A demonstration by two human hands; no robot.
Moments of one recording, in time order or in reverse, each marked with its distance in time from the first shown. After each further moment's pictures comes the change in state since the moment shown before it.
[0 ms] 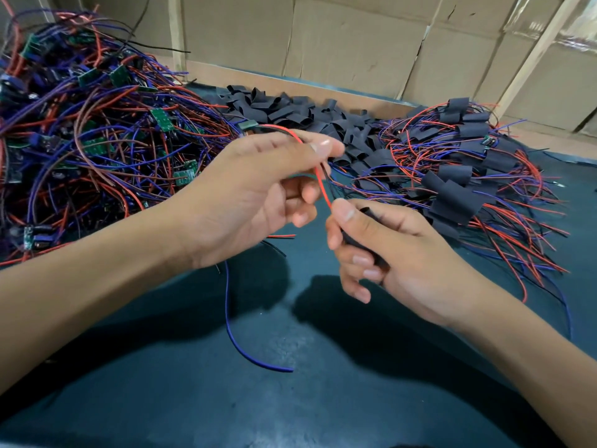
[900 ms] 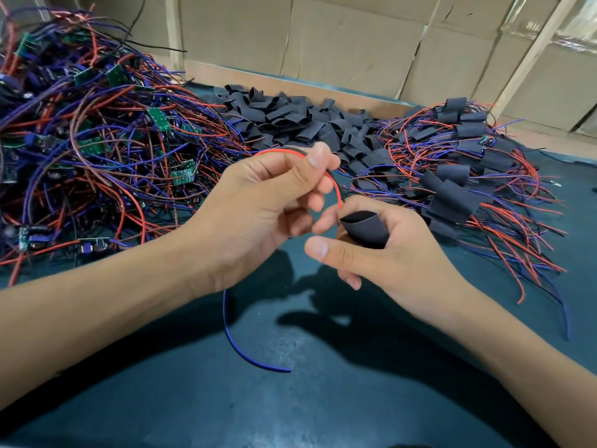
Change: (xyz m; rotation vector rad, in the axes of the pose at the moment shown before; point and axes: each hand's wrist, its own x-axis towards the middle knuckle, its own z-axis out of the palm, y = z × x) left_hand -0.002 -0.024 0.004 -0.040 0.111 0.039; right_hand -0.001 0.008 -0.003 -0.316 0.176 -0.144
